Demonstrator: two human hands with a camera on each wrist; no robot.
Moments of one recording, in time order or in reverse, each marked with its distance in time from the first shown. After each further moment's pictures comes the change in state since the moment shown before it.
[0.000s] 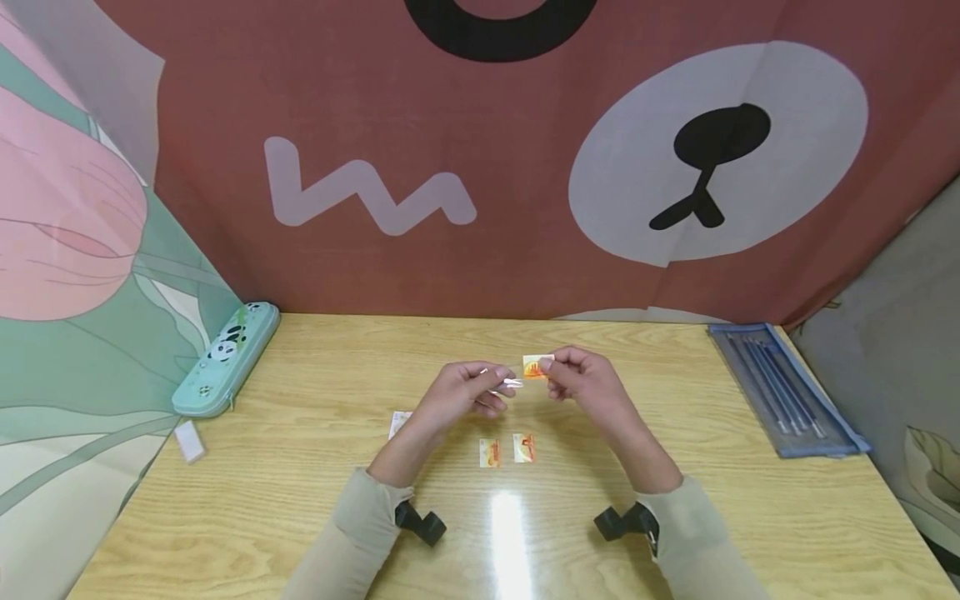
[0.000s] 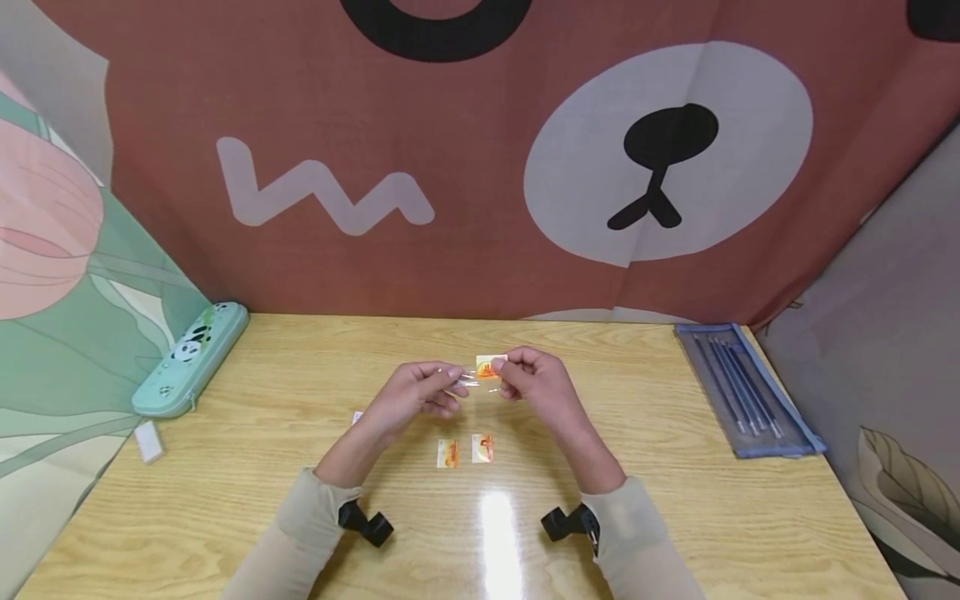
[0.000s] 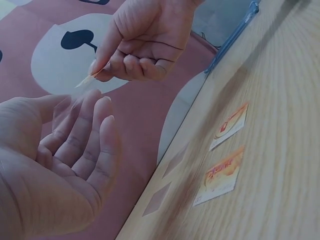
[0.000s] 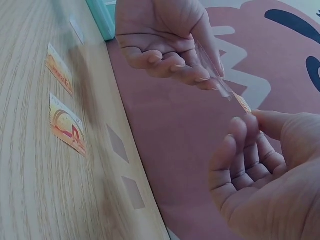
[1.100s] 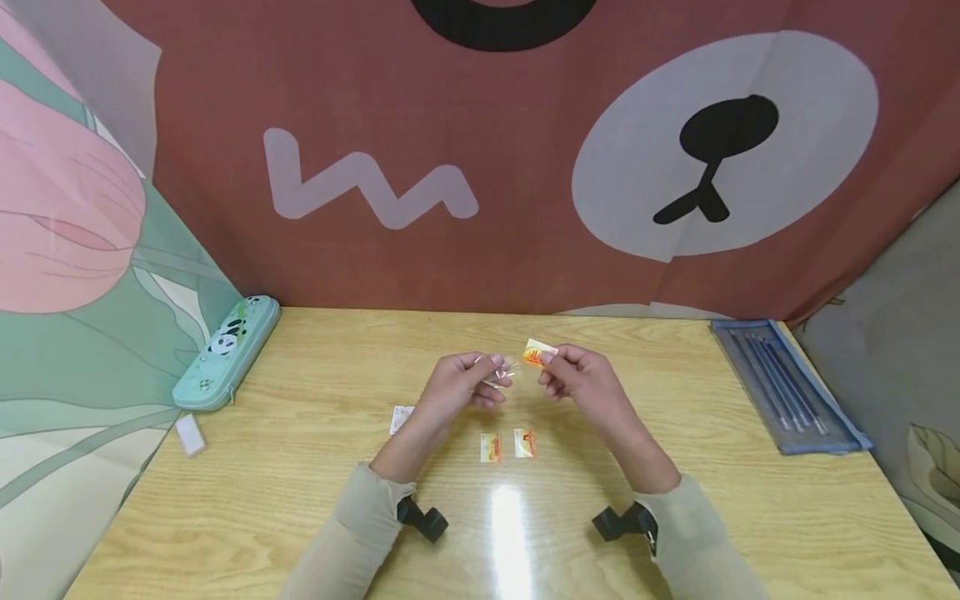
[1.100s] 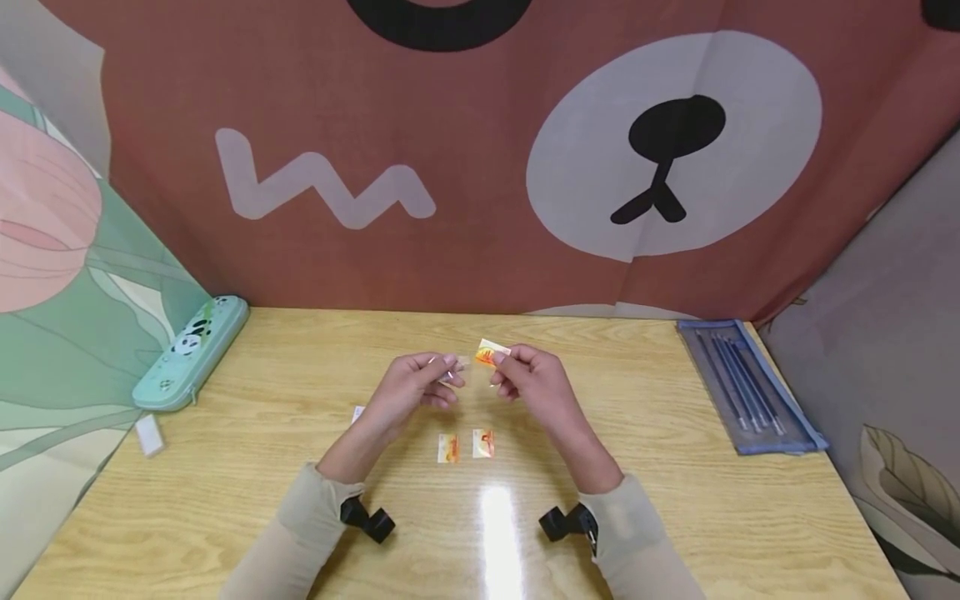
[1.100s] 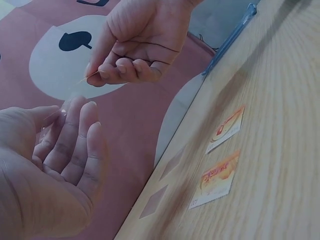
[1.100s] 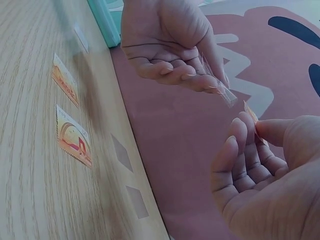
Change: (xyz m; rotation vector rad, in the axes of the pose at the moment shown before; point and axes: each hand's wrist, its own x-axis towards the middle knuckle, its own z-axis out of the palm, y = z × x) left_hand 0.002 -0.002 0.001 -0.085 0.117 -0.002; right_hand -0.002 -0.002 0.008 0.010 0.007 0.020
